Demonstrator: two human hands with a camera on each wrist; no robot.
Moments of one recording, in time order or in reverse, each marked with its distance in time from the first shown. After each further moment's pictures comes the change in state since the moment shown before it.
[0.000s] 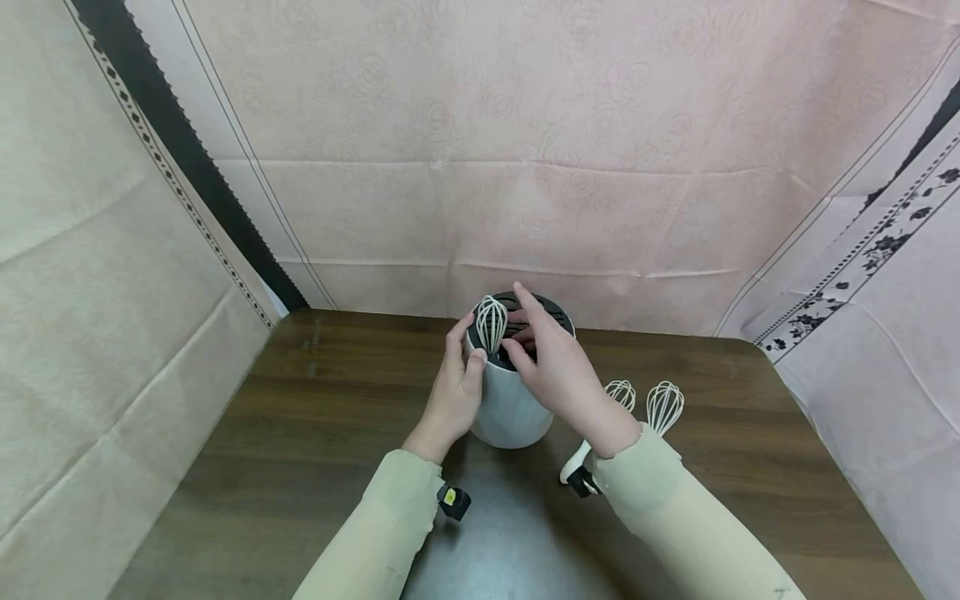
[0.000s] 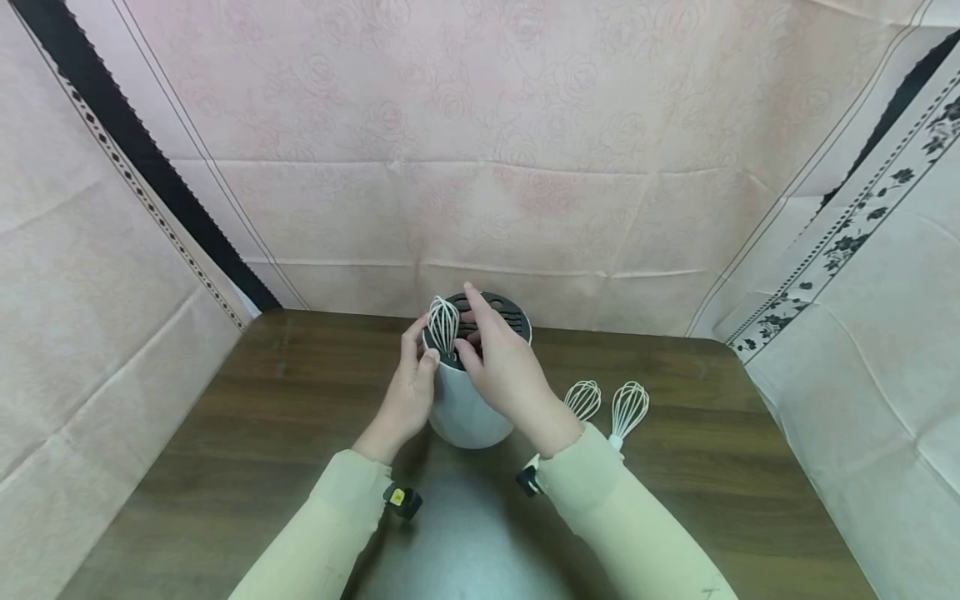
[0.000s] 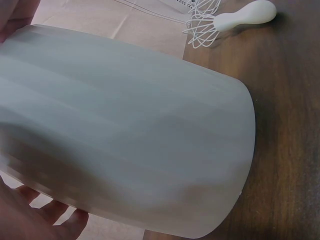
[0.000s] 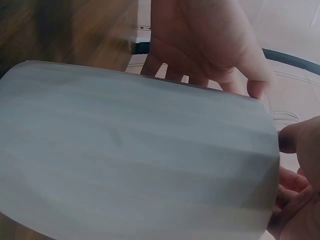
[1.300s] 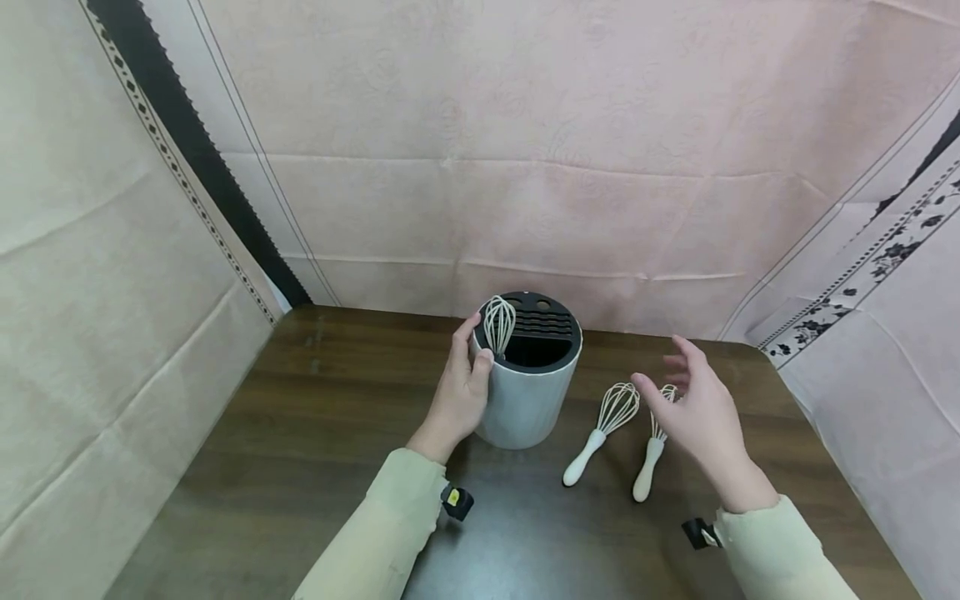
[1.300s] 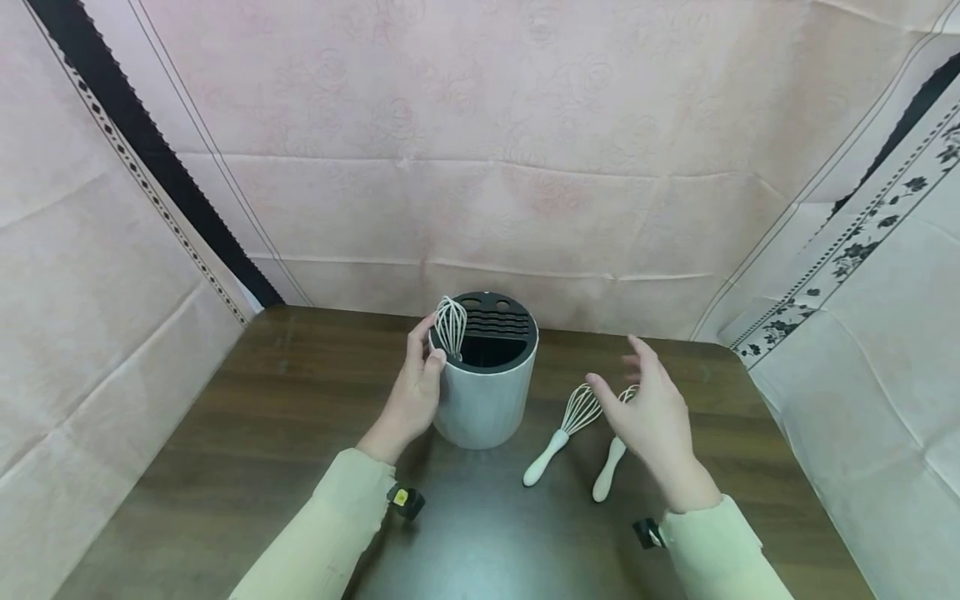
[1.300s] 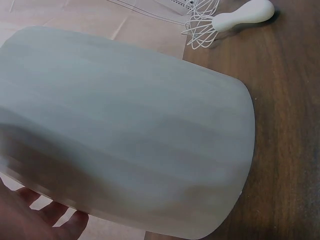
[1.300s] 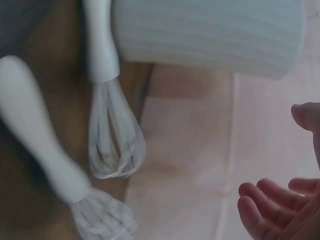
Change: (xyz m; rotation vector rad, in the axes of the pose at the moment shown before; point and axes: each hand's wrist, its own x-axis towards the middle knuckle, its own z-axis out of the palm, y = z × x) left_hand 0.000 -0.003 0.001 0.017 0.003 -0.013; right_hand -0.102 0.108 -0.070 -0.153 0.157 0.394
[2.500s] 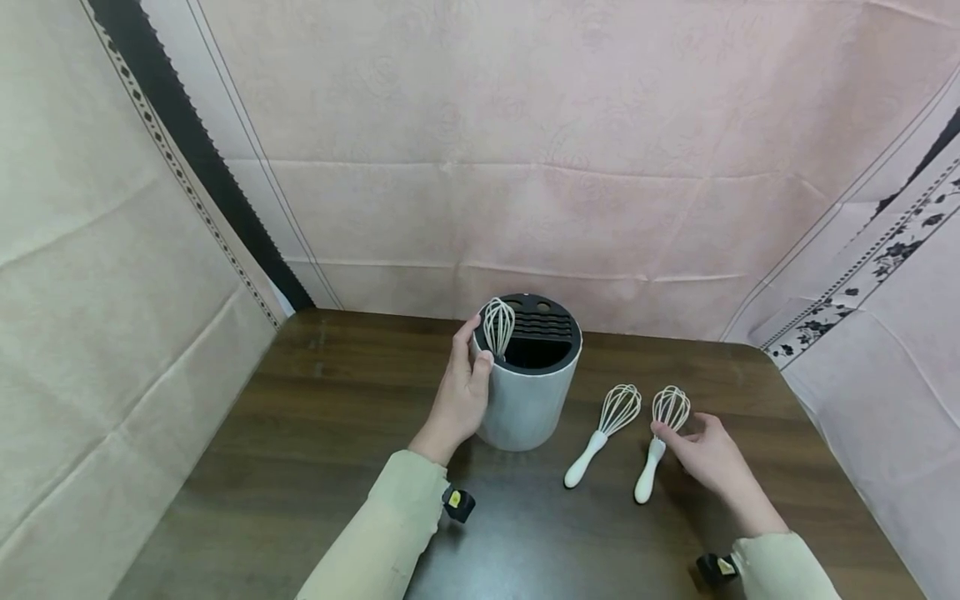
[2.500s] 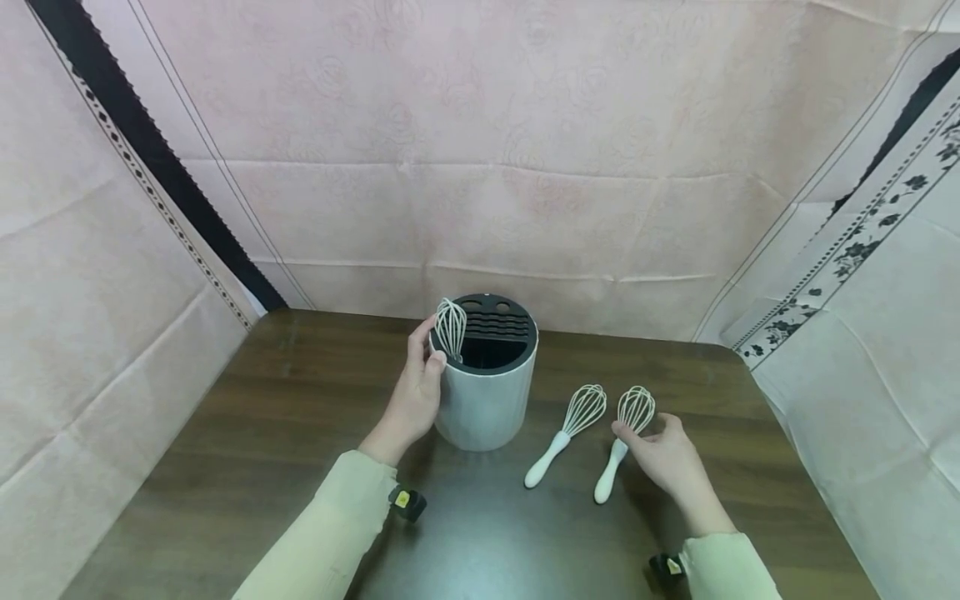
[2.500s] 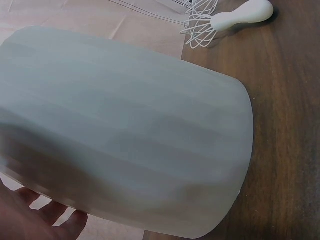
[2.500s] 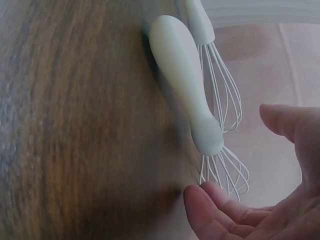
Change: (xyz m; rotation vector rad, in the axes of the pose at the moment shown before) left_hand -0.001 0.001 0.001 0.010 0.002 -0.012; right_hand -0.032 0.087 0.020 0.018 -0.374 0.425
